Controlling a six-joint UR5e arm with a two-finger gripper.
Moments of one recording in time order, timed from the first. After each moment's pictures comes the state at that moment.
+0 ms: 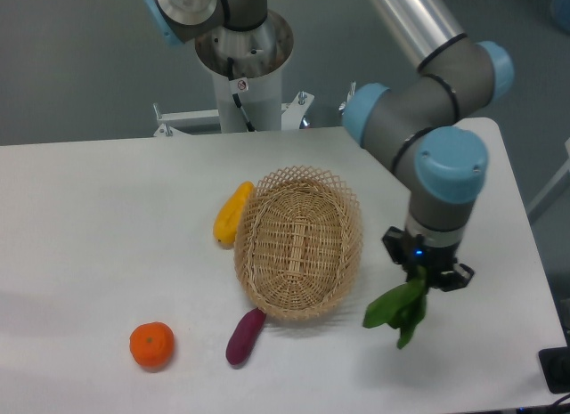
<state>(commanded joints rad) 2.62 -2.13 -1.28 -1.15 1.58 1.30</state>
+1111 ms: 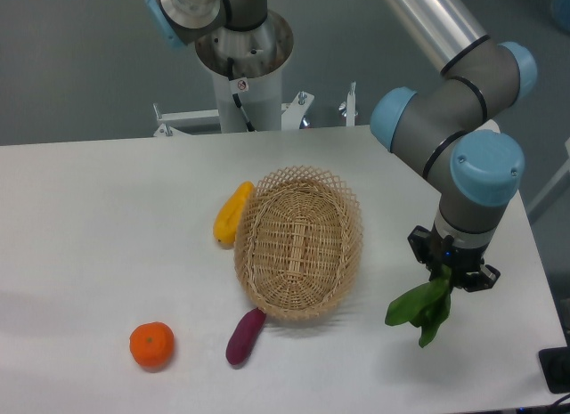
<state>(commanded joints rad) 2.62 -2.14 -1.28 -1.16 1.58 1.33</state>
